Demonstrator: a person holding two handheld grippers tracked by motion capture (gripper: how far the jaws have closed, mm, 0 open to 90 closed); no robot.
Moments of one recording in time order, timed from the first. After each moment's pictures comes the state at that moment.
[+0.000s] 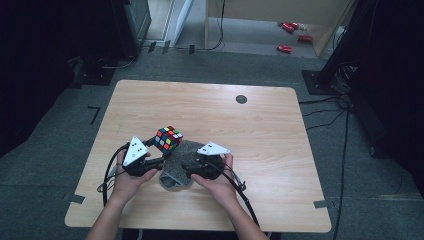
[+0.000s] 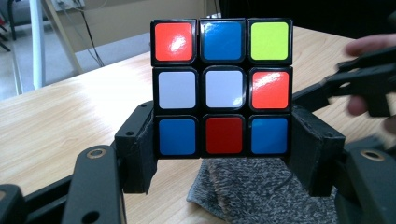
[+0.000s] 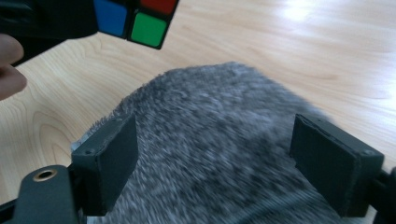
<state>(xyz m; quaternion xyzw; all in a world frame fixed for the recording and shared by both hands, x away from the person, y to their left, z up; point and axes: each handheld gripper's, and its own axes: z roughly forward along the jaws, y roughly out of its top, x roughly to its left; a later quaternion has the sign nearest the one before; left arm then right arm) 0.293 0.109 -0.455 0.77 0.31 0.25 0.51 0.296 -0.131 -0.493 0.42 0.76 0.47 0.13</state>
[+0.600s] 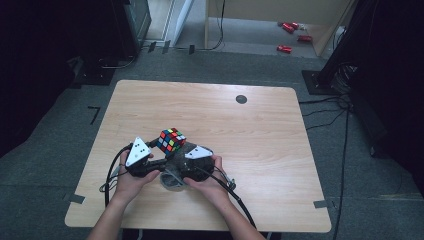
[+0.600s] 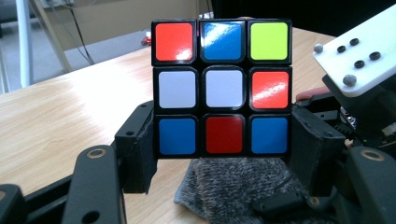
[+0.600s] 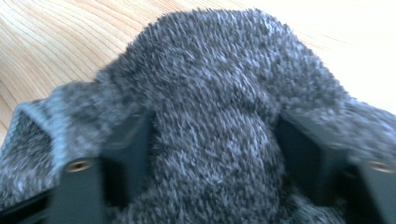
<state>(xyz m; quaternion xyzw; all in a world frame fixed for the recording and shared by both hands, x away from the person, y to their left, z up) 0.292 0.102 -0.457 0.77 0.30 0.23 0.51 0.301 -0.104 -0.520 0.41 0.81 0.40 0.17</state>
